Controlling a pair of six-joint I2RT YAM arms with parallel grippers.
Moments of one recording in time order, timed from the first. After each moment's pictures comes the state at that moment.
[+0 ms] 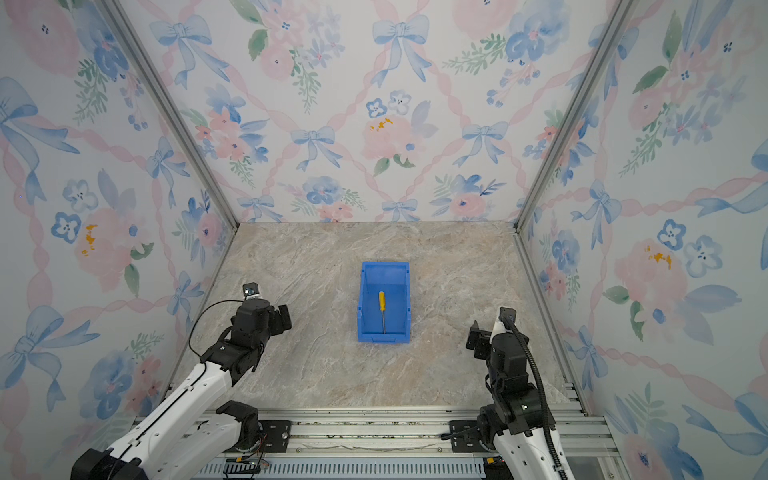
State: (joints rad) left arm -0.27 0.87 0.44 -0.19 -0.44 -0.29; right arm 0.21 0.31 0.32 -0.46 0.39 0.12
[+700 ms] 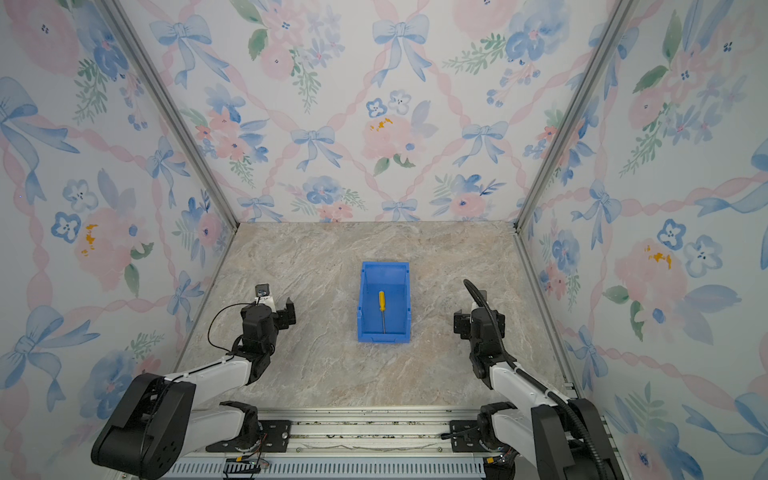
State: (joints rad) left arm -0.21 1.27 0.22 0.68 -0.41 -0.05; right arm 0.16 1.19 0.28 0.40 0.33 0.00
